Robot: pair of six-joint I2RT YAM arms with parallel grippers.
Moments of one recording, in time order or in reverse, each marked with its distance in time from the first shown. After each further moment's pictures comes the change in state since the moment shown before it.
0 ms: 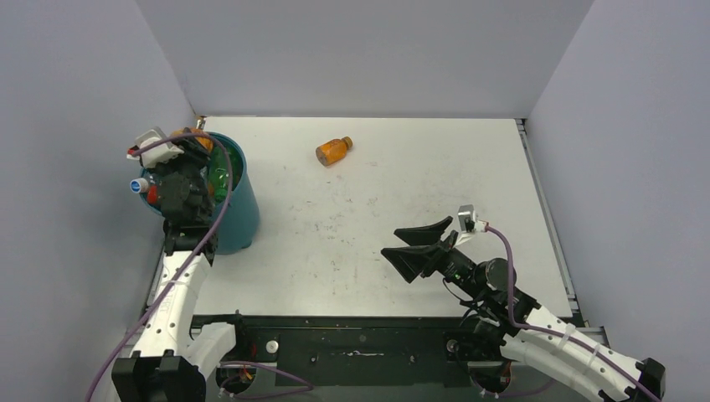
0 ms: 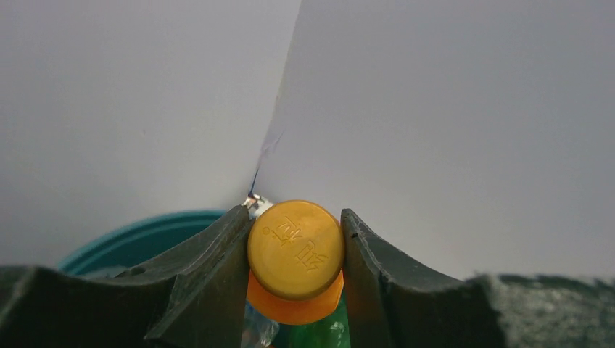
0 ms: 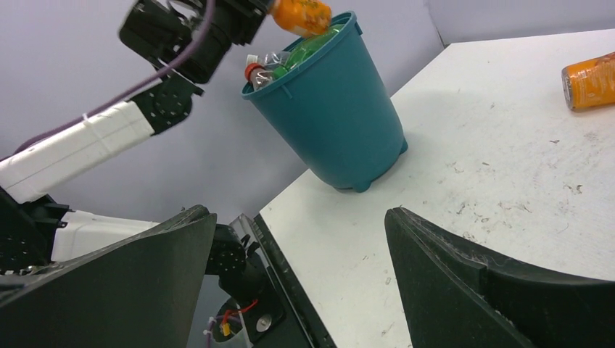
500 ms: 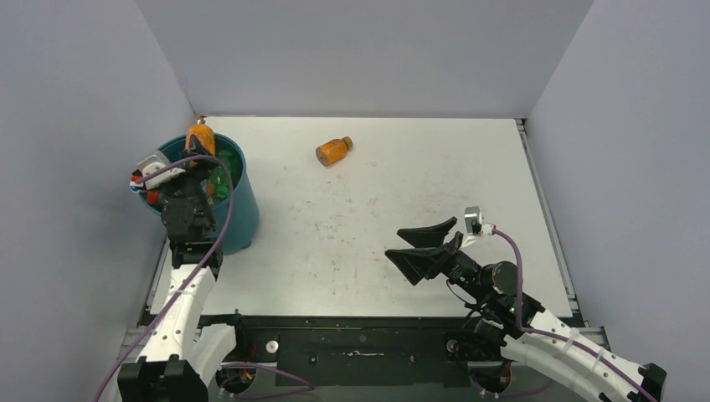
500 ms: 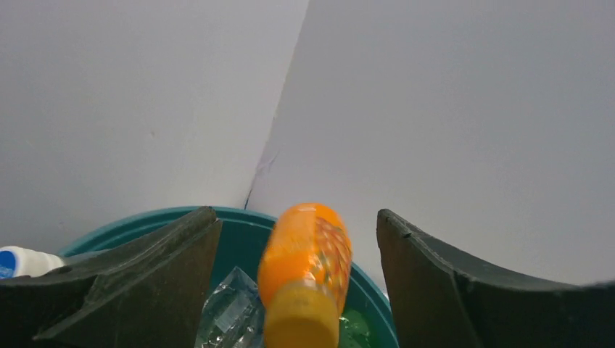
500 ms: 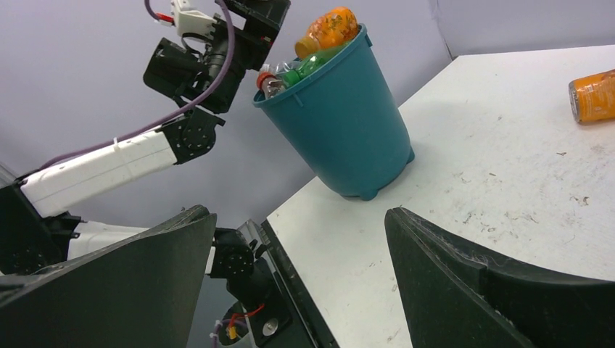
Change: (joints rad) left arm 0.014 -0.026 -0.246 0.297 0.035 0.006; right arm 0.000 -0.056 0.000 -0.011 -0.008 0.002
